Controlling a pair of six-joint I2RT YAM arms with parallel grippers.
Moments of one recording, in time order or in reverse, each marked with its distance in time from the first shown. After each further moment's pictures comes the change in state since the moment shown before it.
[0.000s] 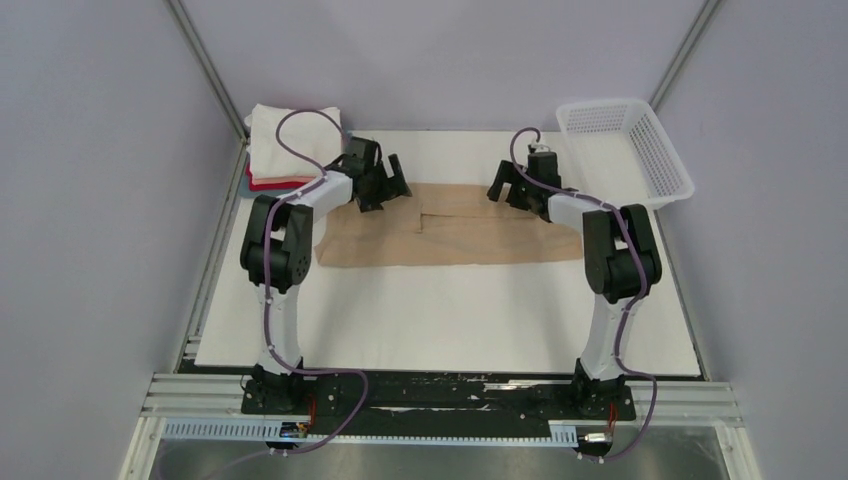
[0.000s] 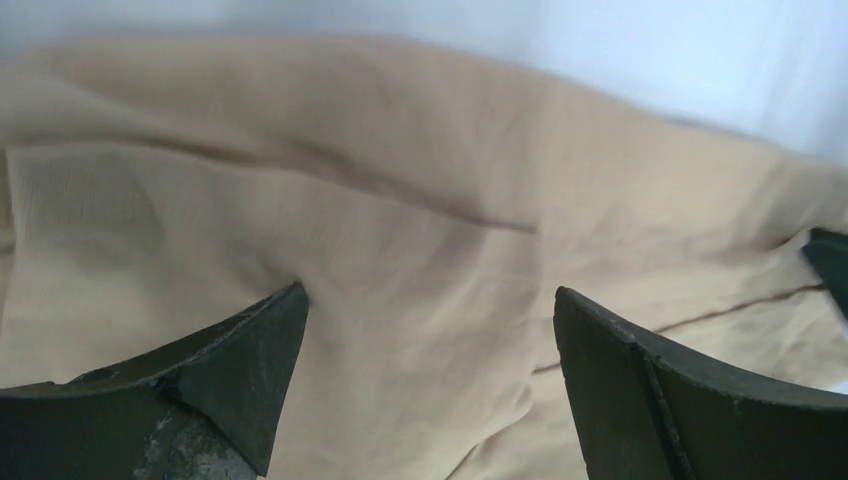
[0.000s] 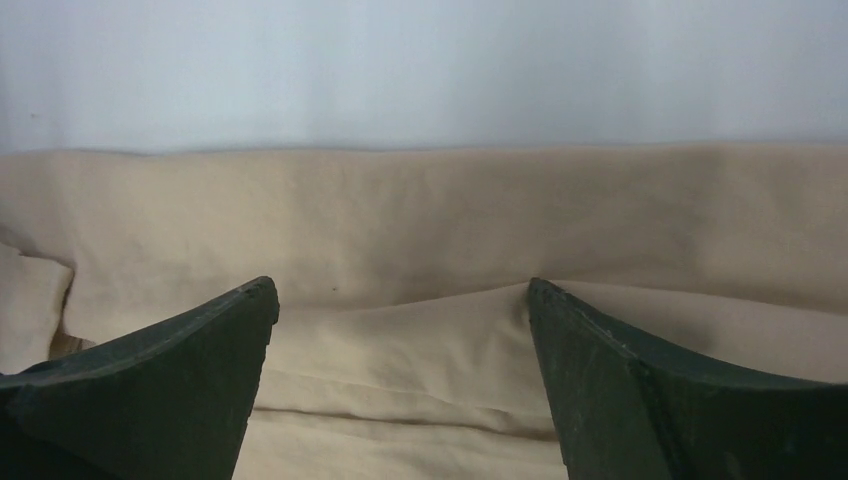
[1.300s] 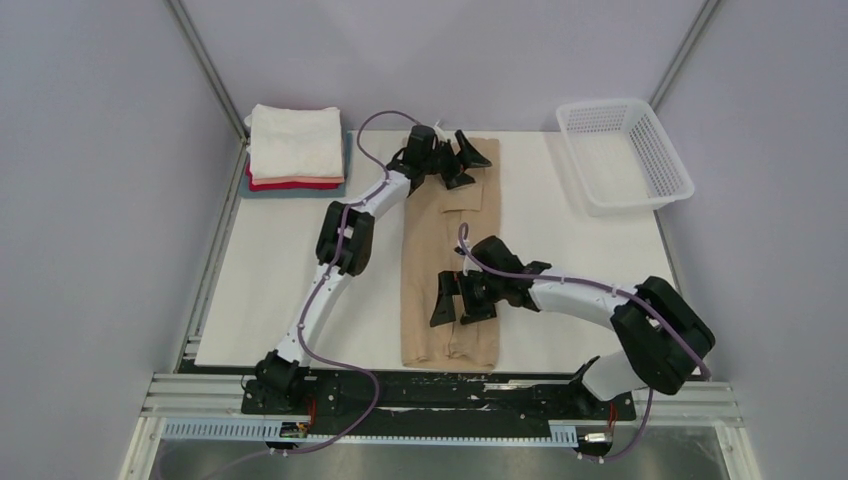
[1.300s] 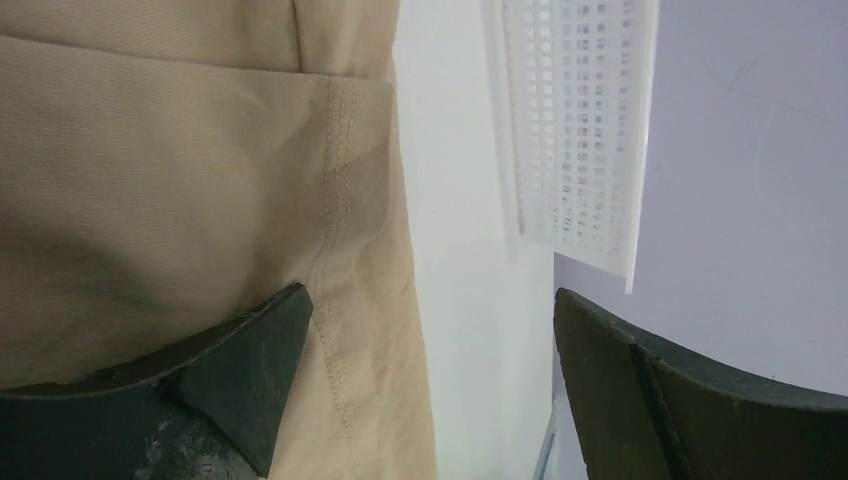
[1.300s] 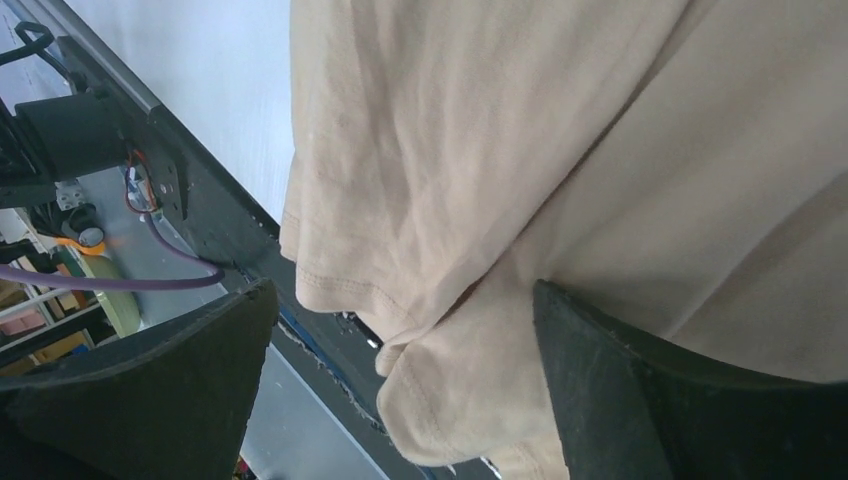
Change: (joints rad) left arm -0.149 0.734 0.958 0.291 0.467 -0.422; right arm 0.562 -0.507 -0.567 -0.197 -0.392 0.208
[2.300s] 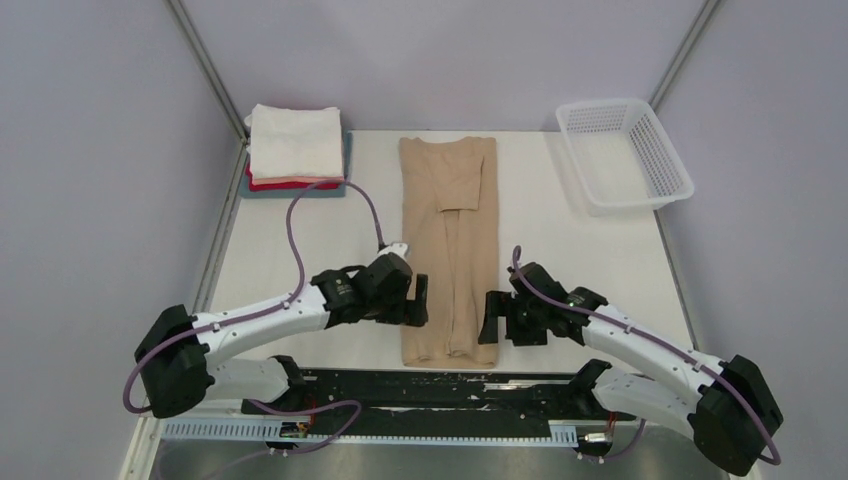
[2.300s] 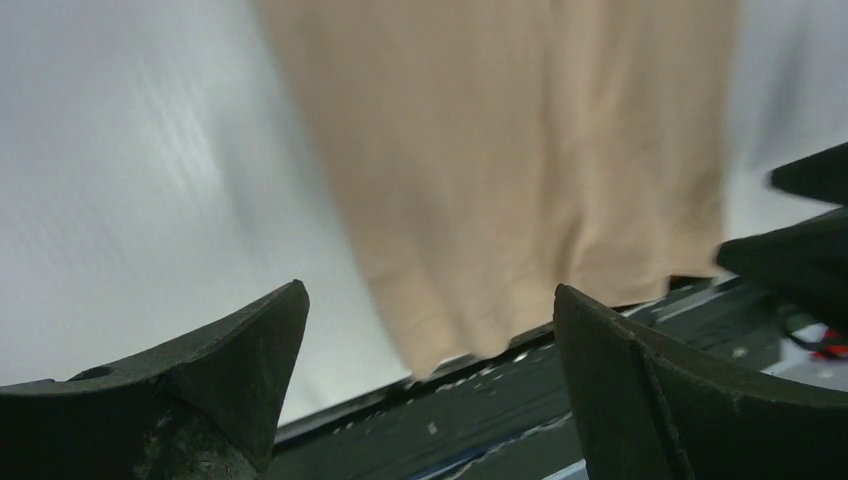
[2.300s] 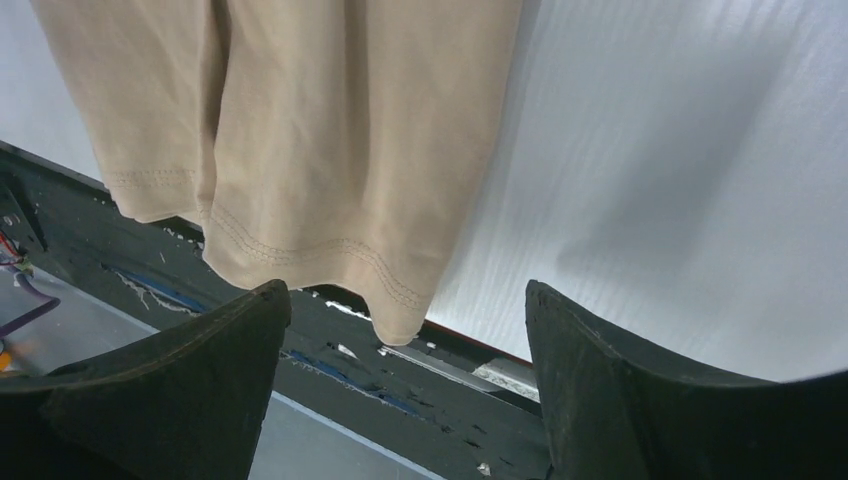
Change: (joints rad) left arm -0.476 -1.593 -1.624 -0.473 -0.712 0.291; right arm -0.007 -0.519 -0.163 -0.506 0.340 0.096
